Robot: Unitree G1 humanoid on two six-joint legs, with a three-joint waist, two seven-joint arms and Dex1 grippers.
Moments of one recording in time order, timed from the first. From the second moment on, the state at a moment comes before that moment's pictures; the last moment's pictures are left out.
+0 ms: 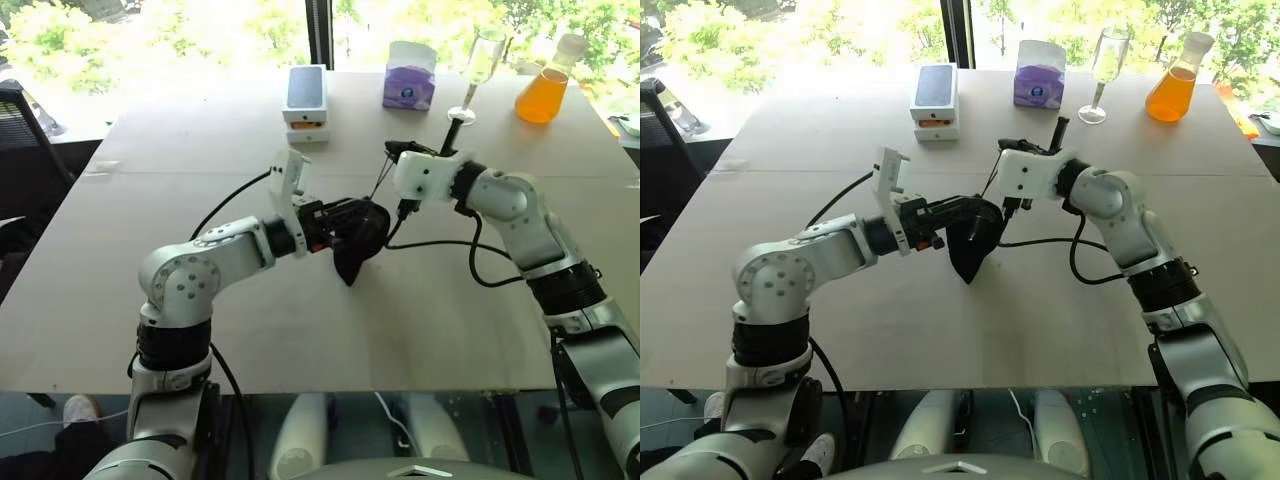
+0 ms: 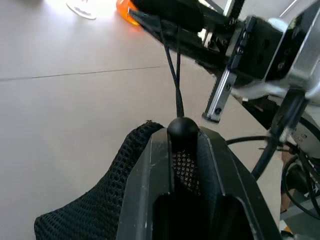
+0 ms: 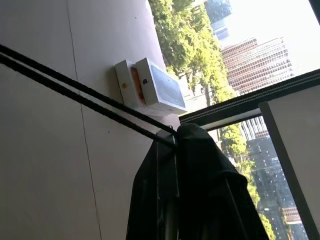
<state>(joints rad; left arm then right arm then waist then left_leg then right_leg) -0.52 0.41 0.10 -0.31 -1.04 1.11 -0.28 -0.83 -0.51 0.26 0.22 -0.34 -0.13 0.55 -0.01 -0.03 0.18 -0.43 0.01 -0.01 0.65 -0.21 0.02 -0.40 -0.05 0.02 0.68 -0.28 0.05</state>
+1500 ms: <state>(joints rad) -0.56 0.47 -0.05 -0.30 -0.88 1.07 -0.32 -0.78 -0.71 0.23 0.53 -0.32 -0.23 0.41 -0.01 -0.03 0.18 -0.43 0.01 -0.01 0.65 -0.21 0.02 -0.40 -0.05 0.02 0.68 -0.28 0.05</state>
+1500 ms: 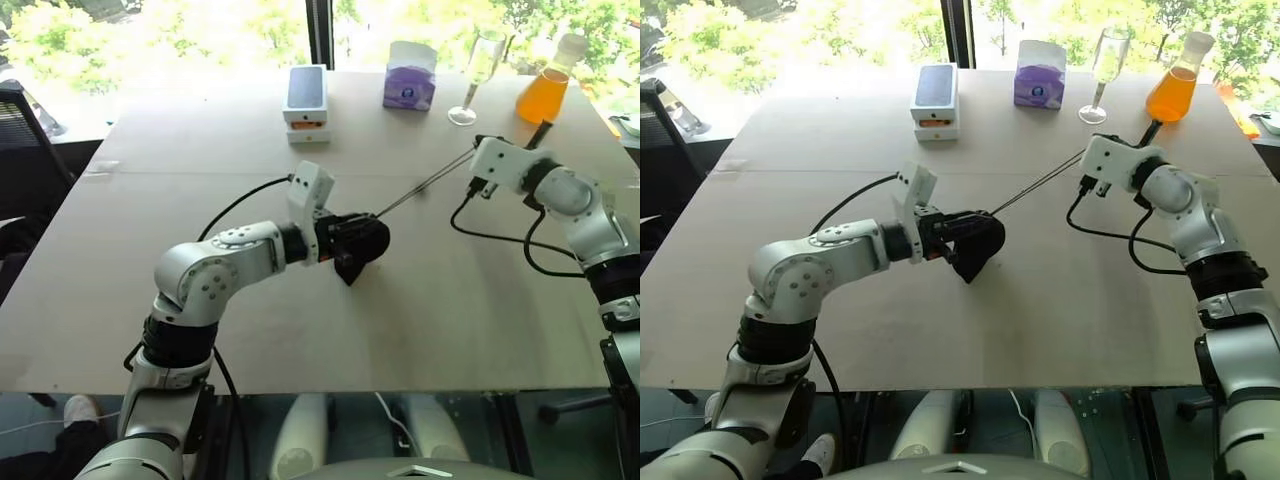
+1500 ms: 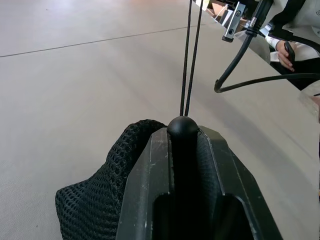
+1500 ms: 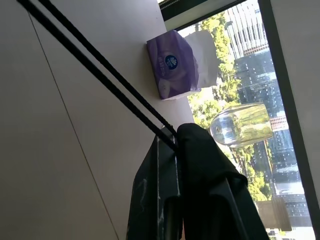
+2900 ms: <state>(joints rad) -0.05 0.49 0.32 -0.46 -0.71 0.71 -0.58 0.15 -0.75 -0.37 -0.27 0.43 0.30 0.85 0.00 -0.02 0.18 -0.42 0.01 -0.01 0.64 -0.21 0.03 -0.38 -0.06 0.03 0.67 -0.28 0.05</state>
